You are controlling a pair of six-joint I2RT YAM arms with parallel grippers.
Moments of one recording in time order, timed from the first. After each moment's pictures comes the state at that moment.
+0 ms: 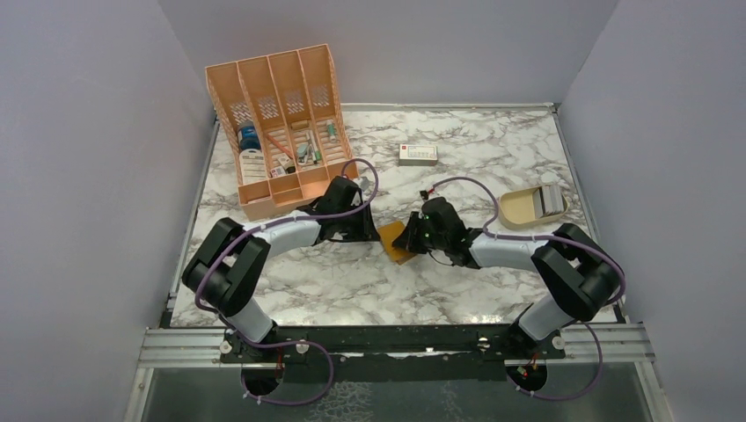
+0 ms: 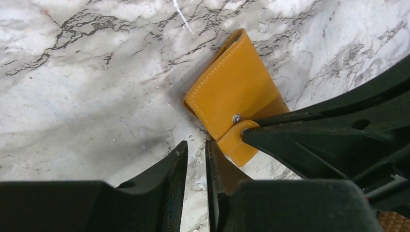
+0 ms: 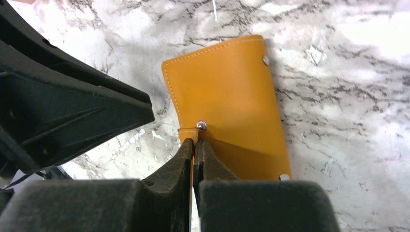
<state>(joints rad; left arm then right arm) -0.59 1.62 0.82 -0.06 0.30 -0.62 0.72 1.56 0.62 0.27 -0.09 0.79</state>
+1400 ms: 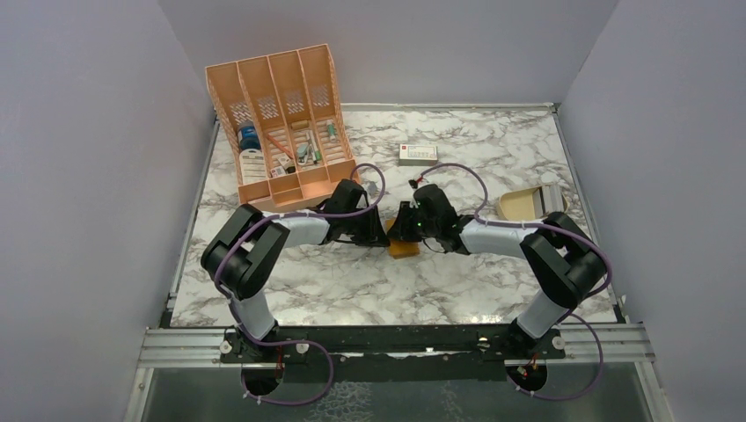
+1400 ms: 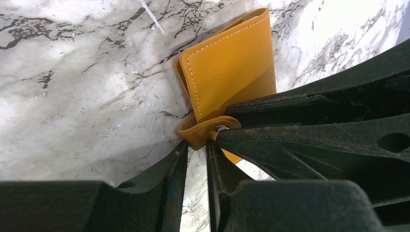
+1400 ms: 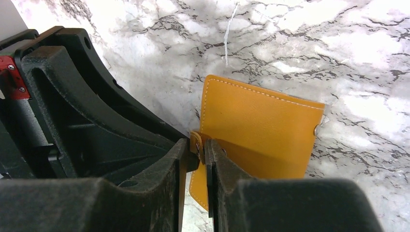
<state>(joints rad) -0.60 1.75 0.83 0.07 0.42 -0.68 0.70 1.66 0.78 0.20 -0.12 0.64</state>
